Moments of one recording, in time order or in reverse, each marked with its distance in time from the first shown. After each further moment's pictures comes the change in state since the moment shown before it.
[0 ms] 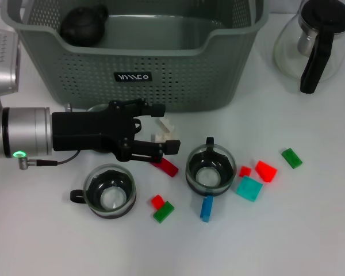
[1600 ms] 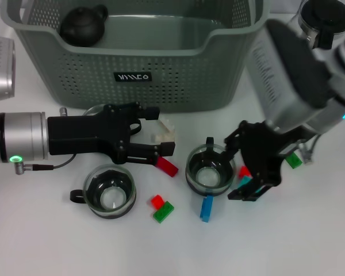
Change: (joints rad) left arm 0.022 0.001 -0.001 0.000 -0.001 -0.013 -0.002; right arm -0.184 0.008 -0.365 -0.161 -0.237 -0.579 -0.116
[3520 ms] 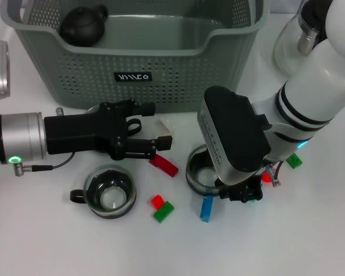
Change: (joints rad) left arm 0.004 -0.002 -0.045 -0.026 0.000 -0.011 0.007; right arm 0.041 0.008 -0.371 0.109 -0.047 0.280 0.086
